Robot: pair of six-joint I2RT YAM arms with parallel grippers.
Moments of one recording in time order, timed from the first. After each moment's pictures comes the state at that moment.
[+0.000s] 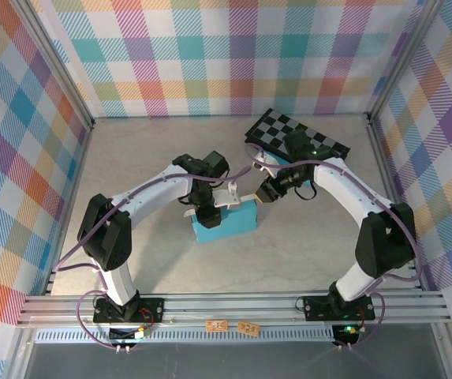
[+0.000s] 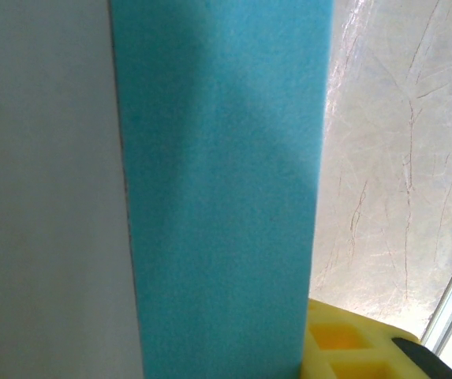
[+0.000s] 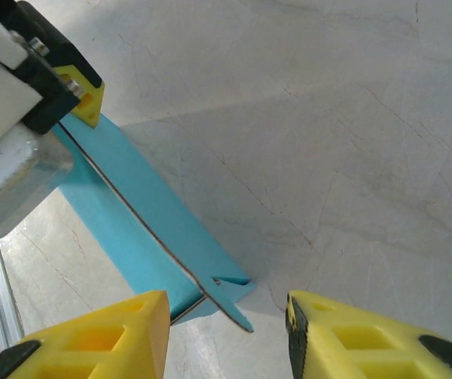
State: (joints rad) left arm -0.68 1.78 1.46 -1.16 0.19 0.59; right arm 0.39 1.61 1.32 -0.89 -0.59 -0.51
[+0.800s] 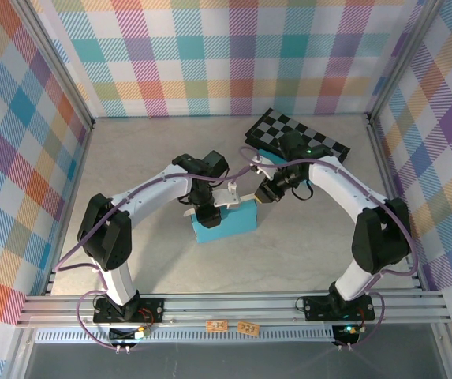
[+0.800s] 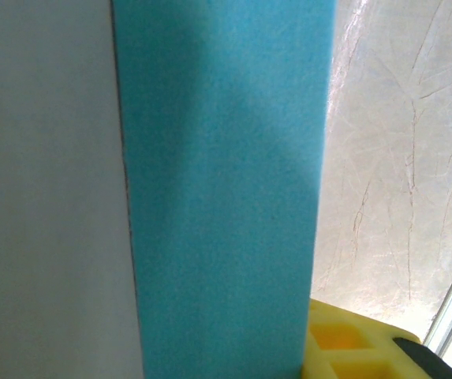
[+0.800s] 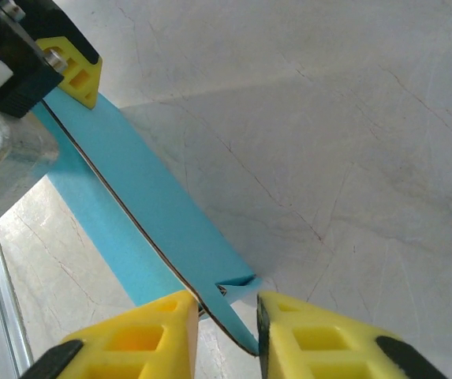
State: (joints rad) left arm -0.67 1.78 1.46 -1.15 0.19 0.60; right arm 0.42 1.65 1.34 -0.92 -0.57 -0.52
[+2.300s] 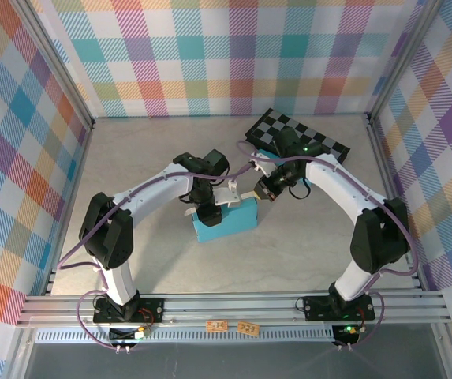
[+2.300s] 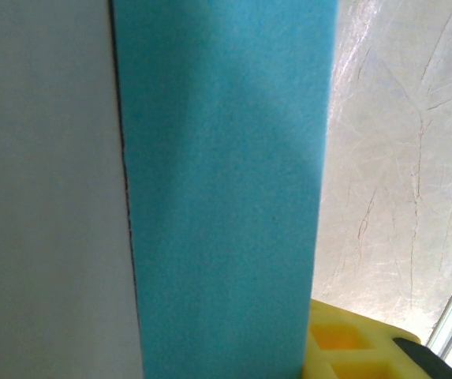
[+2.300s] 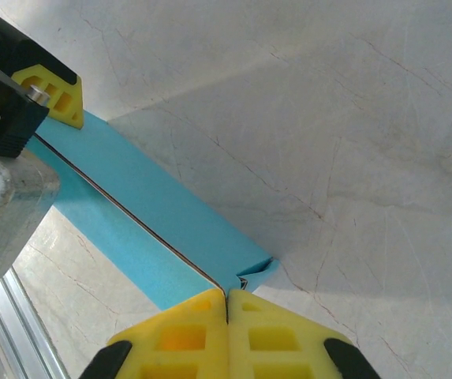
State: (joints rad) left arm -0.67 1.79 1.48 -1.15 0.19 0.57; right arm 0.46 1.66 1.40 -0.97 -0.48 -0.32
